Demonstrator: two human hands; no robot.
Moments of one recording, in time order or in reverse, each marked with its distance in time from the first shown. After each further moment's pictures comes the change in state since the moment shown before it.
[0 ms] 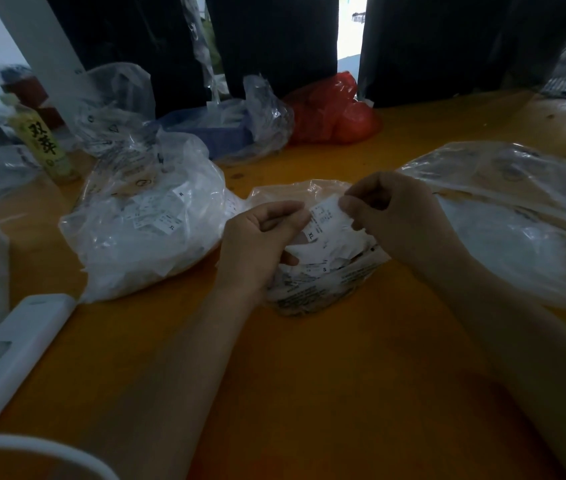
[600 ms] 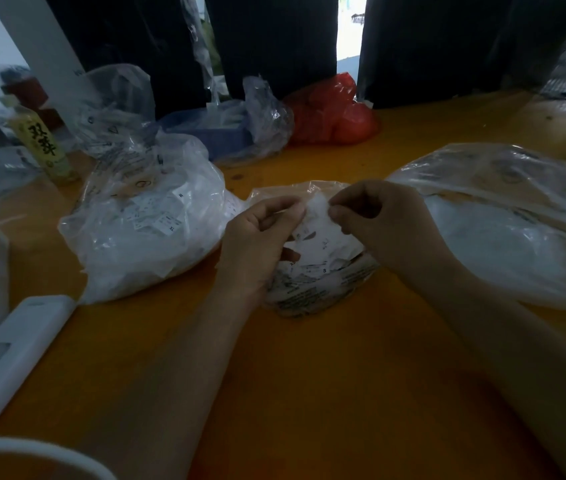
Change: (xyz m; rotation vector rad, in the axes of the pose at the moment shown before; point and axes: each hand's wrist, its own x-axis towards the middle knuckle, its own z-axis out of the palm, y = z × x) left_hand -0.001 0.004 0.002 -0.052 0.019 -0.019; right_hand -0.009 -0.007 0.008 0.032 -0.005 -0.062
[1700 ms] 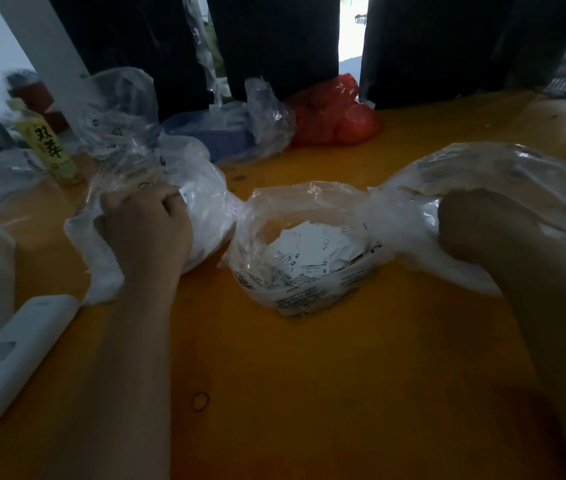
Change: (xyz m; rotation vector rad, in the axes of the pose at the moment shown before) left_hand 0.026 0.025 -0.093 1.206 0.639 0.271; right_hand 0.021 0.021 -0.071 -1.155 -0.349 0.424
